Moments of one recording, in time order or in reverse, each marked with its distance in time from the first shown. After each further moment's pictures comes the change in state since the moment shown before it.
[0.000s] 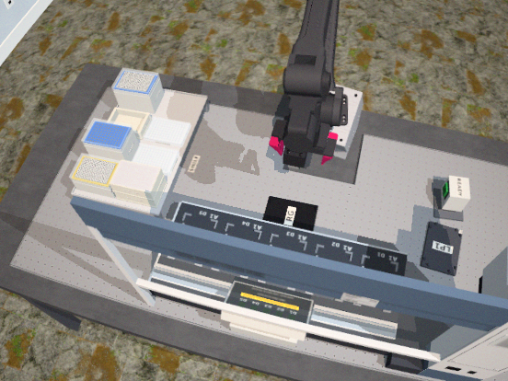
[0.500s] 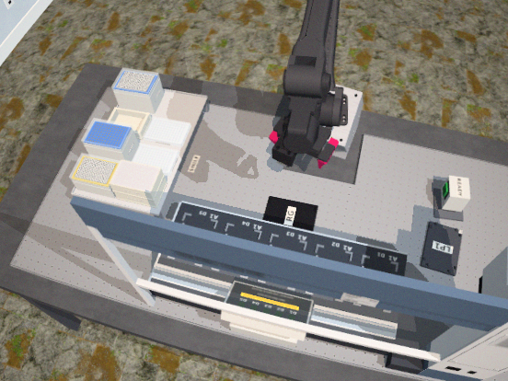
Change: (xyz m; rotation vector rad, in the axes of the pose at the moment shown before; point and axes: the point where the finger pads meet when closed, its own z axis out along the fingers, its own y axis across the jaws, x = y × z) arm 0.002 0.000 0.003 0.003 0.006 0.242
